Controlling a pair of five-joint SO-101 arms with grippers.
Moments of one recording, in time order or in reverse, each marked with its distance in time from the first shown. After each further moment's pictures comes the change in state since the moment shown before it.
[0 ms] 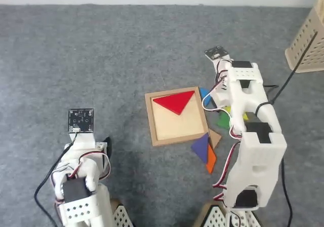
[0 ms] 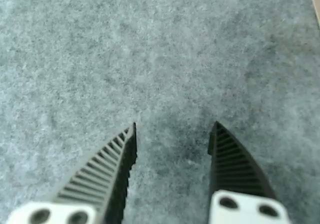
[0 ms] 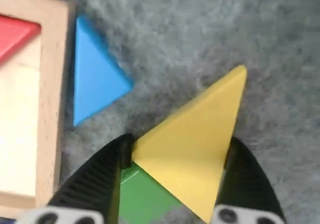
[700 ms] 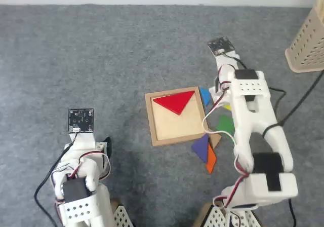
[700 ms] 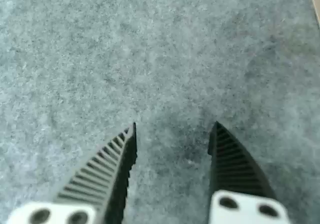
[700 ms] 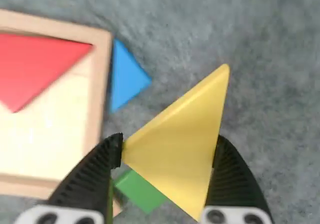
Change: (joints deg) left arm 0.0 0.0 0.0 0.0 0.0; right arm -3.2 -27.0 18.7 -7.1 -5.1
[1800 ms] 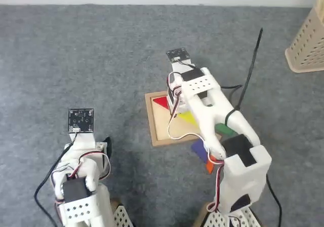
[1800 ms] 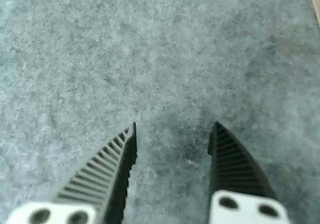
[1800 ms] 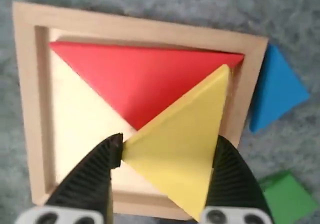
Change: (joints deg) left arm 0.0 0.0 0.0 0.0 0.0; right arm -19.2 15.6 -11.2 6.9 -24.0
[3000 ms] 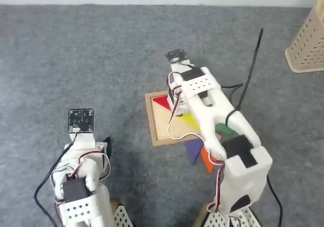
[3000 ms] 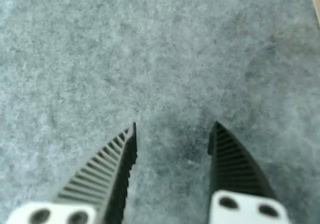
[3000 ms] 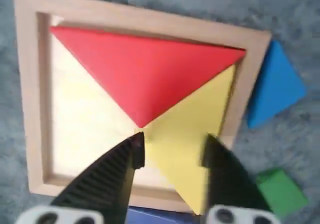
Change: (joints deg) left arm 0.0 0.0 0.0 0.0 0.0; right arm 0.8 -1.8 -0.2 1.7 2.5
